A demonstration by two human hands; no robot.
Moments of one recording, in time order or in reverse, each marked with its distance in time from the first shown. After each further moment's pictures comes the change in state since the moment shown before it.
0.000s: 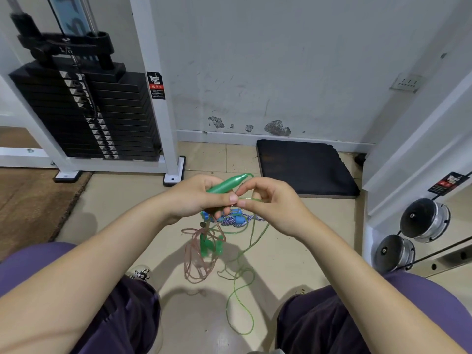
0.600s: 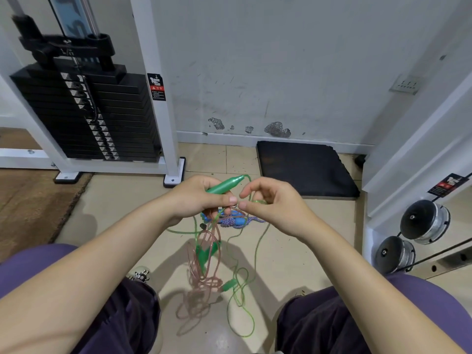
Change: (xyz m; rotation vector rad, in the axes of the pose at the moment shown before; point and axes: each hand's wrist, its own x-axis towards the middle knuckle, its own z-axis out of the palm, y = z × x) left_hand 0.004 -0.004 0.000 0.034 0.099 -0.041; right_hand -0.002 -0.006 -0.002 0.024 0.003 0.063
